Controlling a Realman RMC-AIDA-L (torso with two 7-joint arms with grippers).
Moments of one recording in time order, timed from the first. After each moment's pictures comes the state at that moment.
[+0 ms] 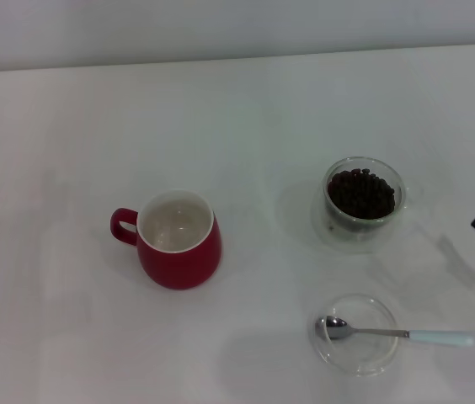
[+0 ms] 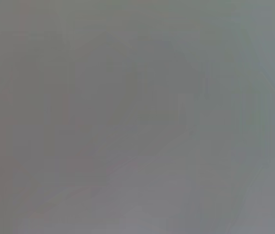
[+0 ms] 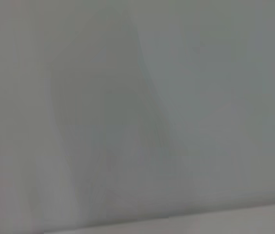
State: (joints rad) left arm -0.34 -2.08 2.74 0.17 -1.50 1.35 -0.27; right arm 0.13 2.00 -2.43 0.15 0.49 -1.71 0.76
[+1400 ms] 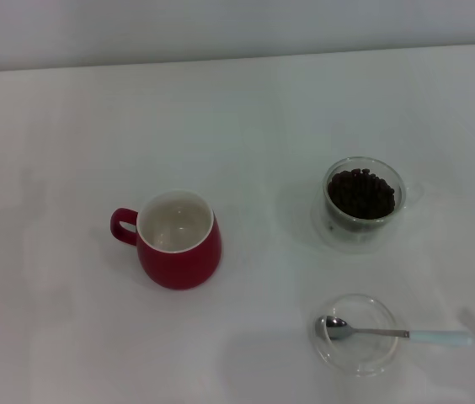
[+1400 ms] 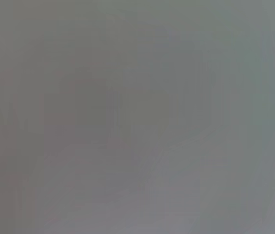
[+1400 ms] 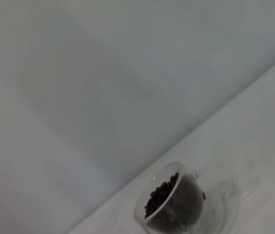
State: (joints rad) left arm -0.37 -2.08 2.74 0.14 -1.56 1.29 -0.34; right arm 0.00 2.00 -2.44 0.24 0.34 -1.81 1.25
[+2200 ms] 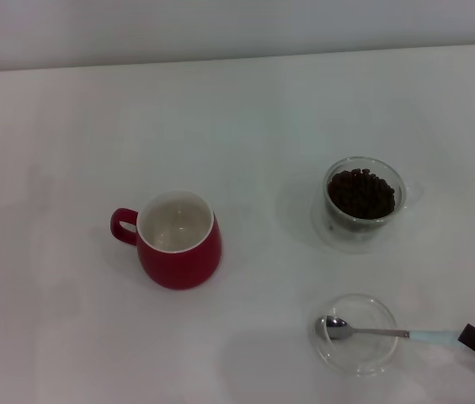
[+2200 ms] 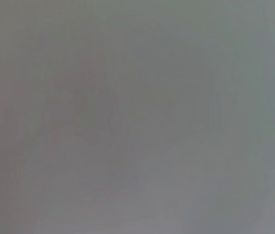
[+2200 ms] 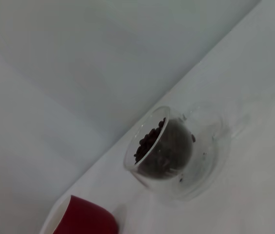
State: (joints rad) left arm -0.38 -2.08 2.74 0.15 -1.56 1.29 -0.34; right arm 0.03 2.00 -2.44 0.23 0.22 -1.73 1.31
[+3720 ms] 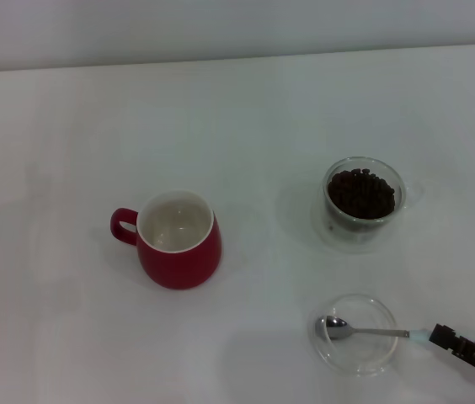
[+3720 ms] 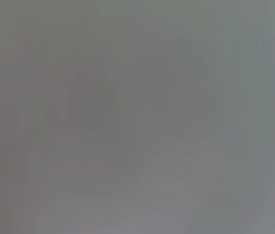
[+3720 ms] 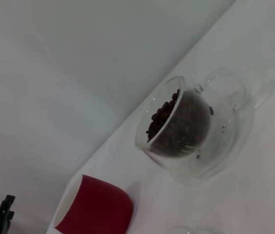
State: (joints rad) left arm -0.39 -2.08 2.74 0.14 -1.56 1.27 -0.34; right arm 0.08 2.00 -2.46 0.21 0.15 -1.68 1.38
